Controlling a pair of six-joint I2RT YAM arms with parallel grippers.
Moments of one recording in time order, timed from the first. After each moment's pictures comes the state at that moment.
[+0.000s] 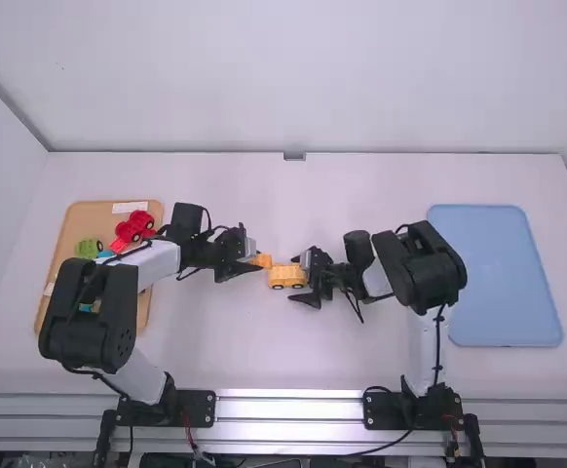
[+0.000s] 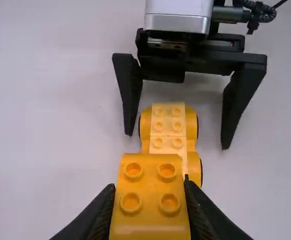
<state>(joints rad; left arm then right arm) -0.07 1.68 0.80 -0.22 0.95 1.17 0.33 2.17 0.67 0.71 -1.04 -0.77</state>
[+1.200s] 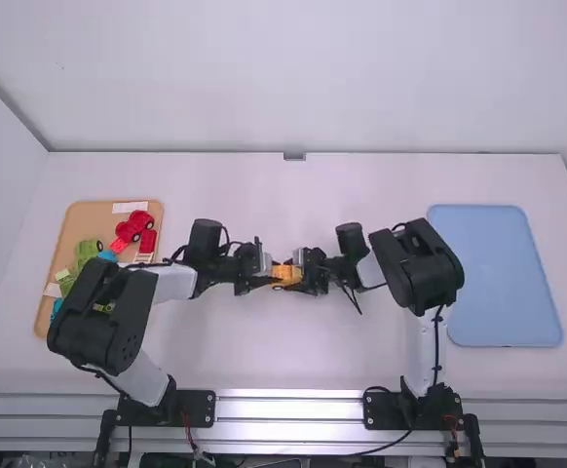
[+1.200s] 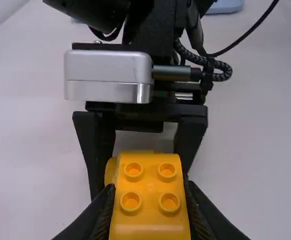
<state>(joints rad) -0.20 1.69 0.61 0.25 1.00 0.90 0.35 2.17 0.78 0.53 -1.06 -0.90</state>
